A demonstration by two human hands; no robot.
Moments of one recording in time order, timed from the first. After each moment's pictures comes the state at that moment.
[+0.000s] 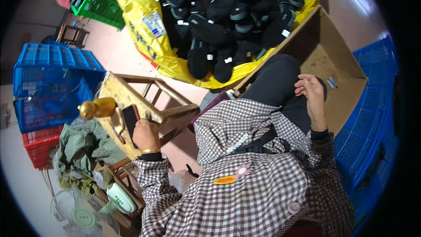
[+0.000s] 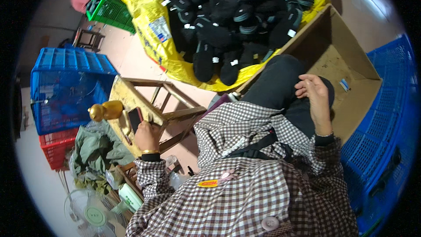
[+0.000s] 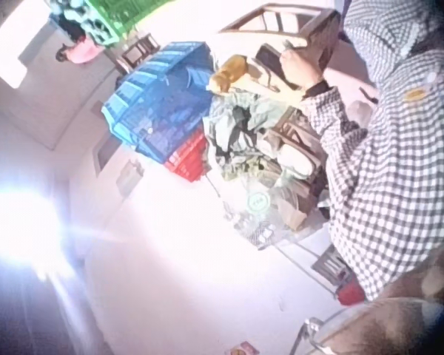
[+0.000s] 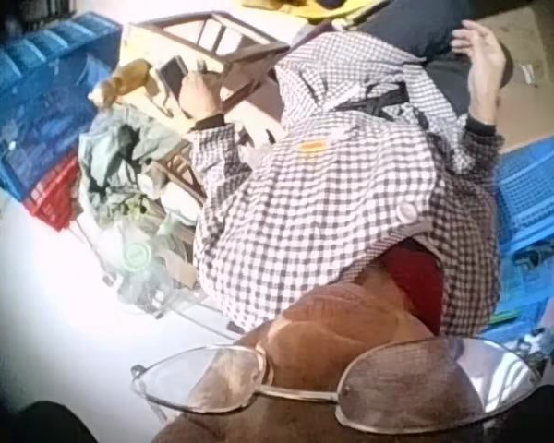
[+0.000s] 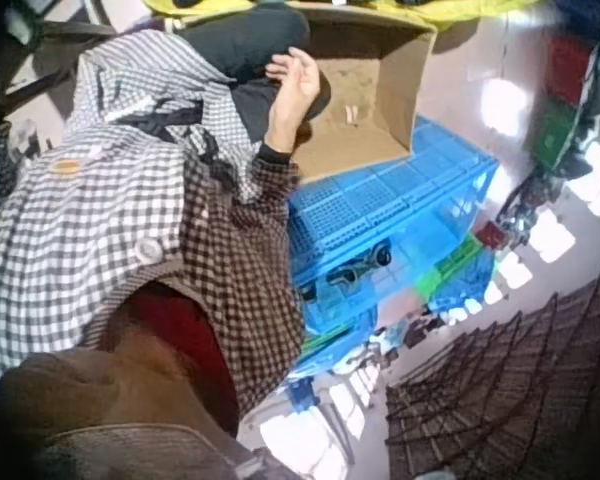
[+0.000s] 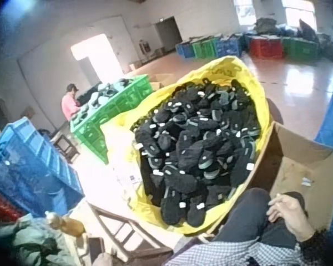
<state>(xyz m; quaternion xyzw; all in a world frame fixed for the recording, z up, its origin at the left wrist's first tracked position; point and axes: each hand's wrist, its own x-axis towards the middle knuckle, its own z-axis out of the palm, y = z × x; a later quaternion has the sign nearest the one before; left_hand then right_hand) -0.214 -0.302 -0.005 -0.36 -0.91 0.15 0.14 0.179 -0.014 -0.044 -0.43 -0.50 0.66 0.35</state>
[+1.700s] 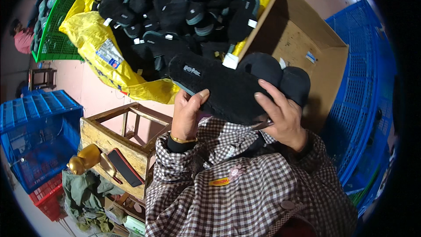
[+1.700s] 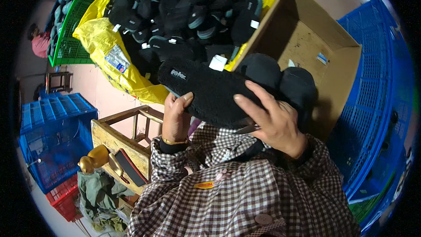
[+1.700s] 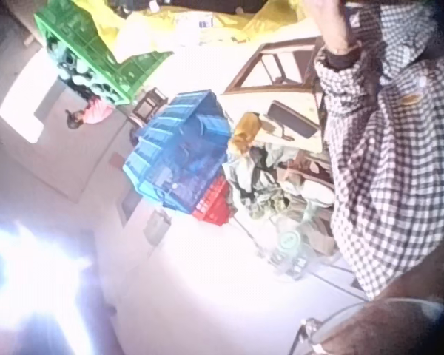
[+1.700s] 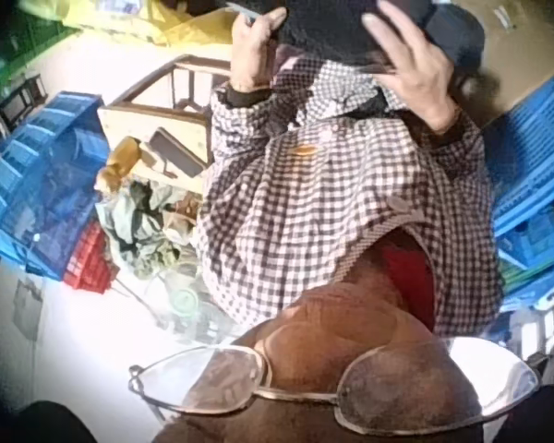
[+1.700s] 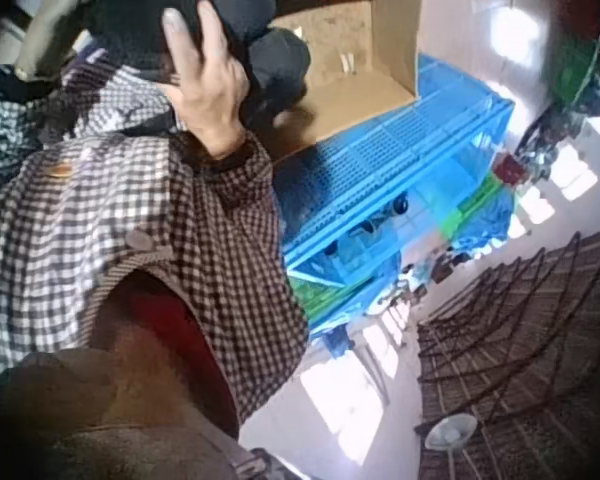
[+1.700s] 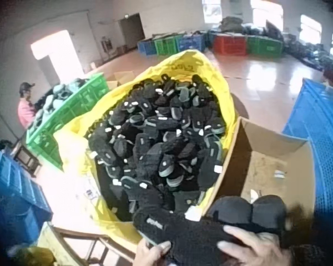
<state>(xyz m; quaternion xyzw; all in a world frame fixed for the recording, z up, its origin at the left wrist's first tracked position) -0.110 -0.094 -0.003 -0.17 -0.48 -0.60 -0.62 0.124 -0.057 0.028 -0.35 -0.88 0.16 0.27</state>
